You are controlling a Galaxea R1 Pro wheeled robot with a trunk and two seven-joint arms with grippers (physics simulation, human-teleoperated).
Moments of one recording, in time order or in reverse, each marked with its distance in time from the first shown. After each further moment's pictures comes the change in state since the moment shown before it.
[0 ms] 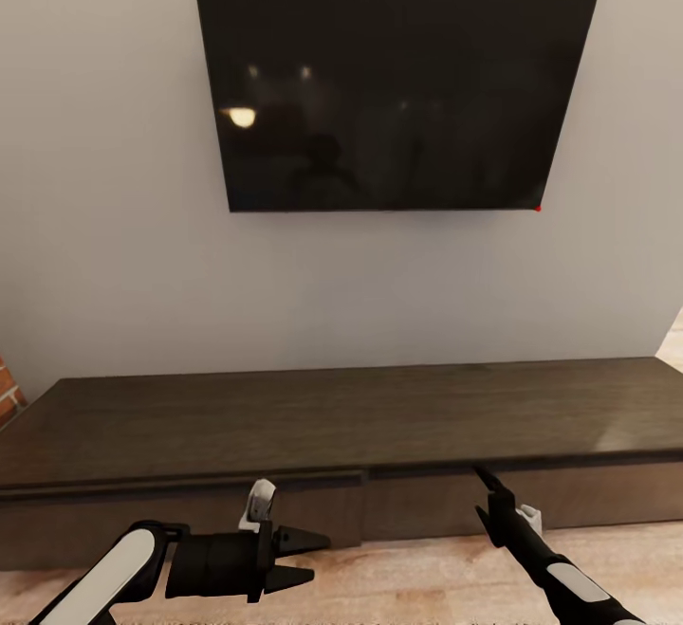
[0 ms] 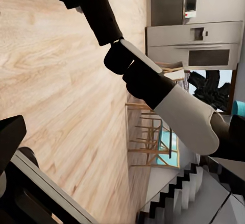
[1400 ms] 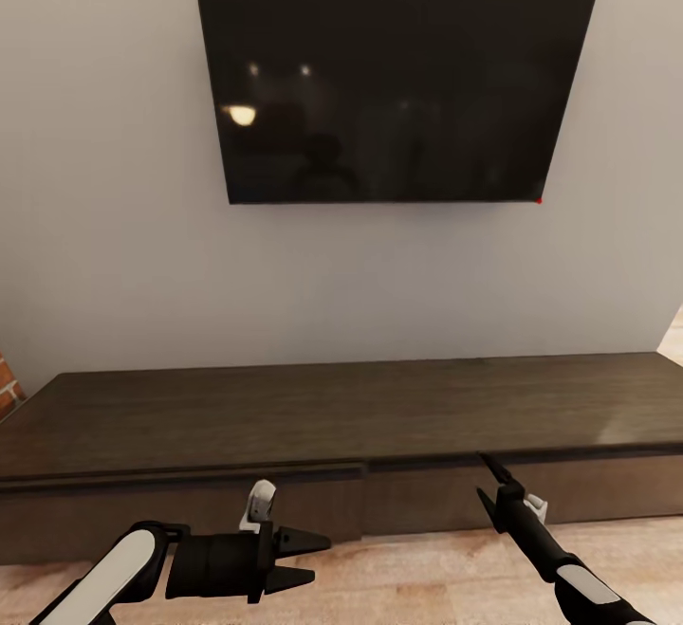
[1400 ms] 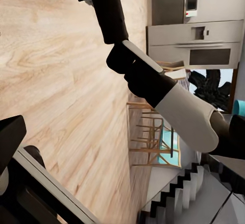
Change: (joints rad) left arm 0.000 0.000 -0.002 -0.001 0.000 0.000 0.000; right arm 0.000 -0.027 0.012 0.008 0.005 0.056 0.215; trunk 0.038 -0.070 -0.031
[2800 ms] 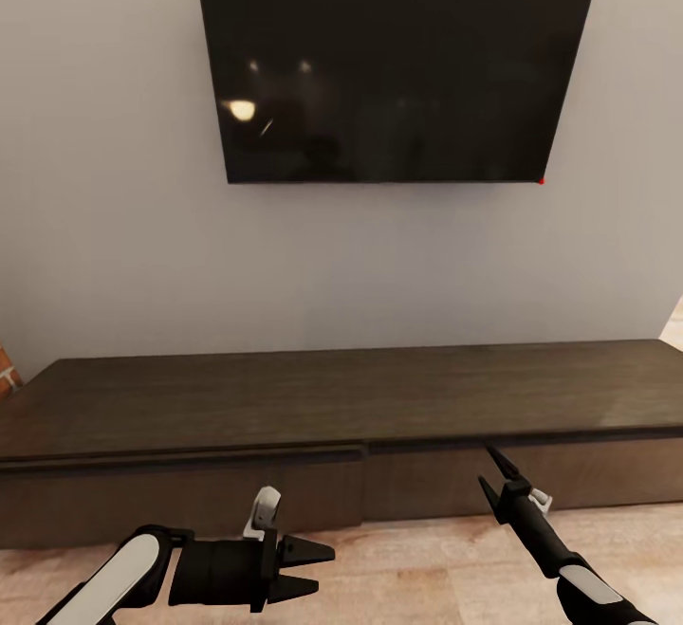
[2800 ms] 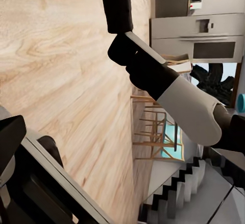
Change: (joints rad) left arm 0.000 0.000 -0.028 0.000 0.000 0.000 0.000; right arm 0.000 -0.005 -0.007 0.001 -0.005 -0.001 0.113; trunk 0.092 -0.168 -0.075
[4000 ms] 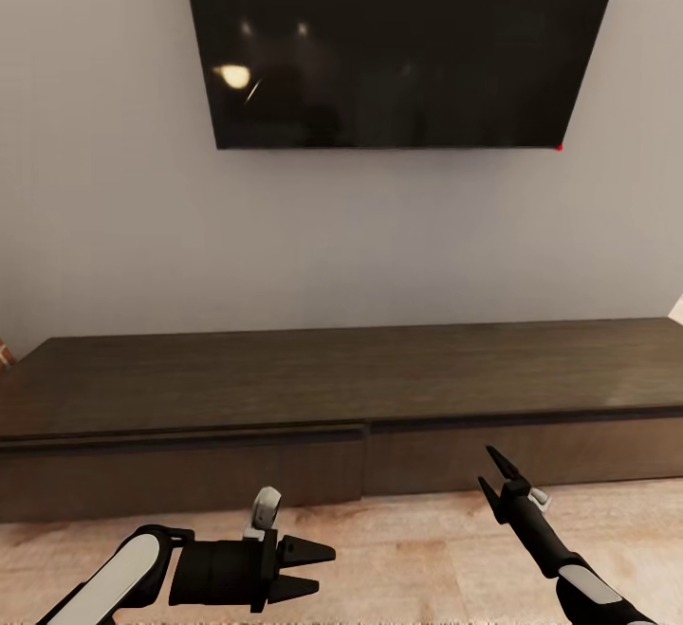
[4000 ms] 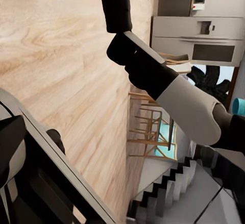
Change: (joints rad) left arm 0.000 0.000 -0.001 -0.002 0.001 0.000 -0.001; right arm 0.000 0.002 0.000 -0.001 0.001 -0.004 0.000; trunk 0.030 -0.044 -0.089
